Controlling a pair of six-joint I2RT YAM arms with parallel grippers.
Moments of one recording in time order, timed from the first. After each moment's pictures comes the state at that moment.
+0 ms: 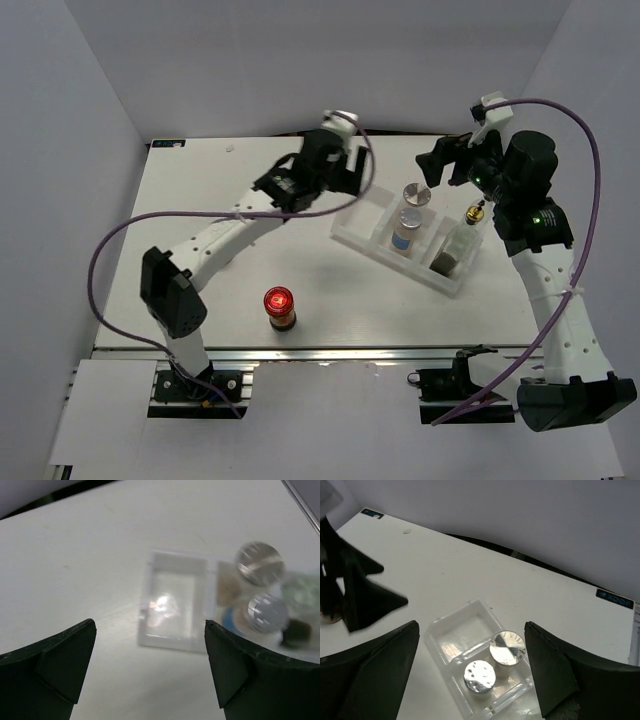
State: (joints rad) left arm -0.82 1.80 1.79 -0.45 -0.29 -0.18; right arm 0.17 1.11 1.35 -0.38 -0.31 -0.03
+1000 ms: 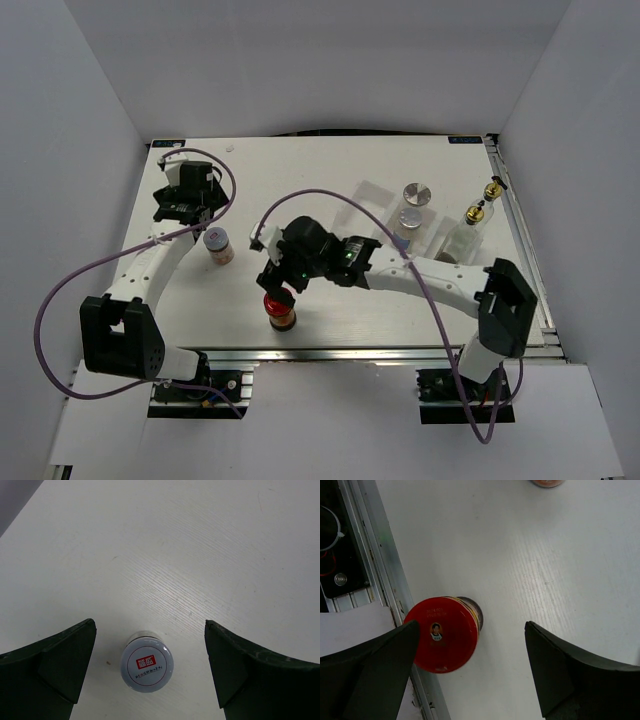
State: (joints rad) left arm -0.15 1.38 1.11 -0.41 -0.54 -0.51; right arm 1.13 1.64 1.34 -0.37 -0.18 -0.08
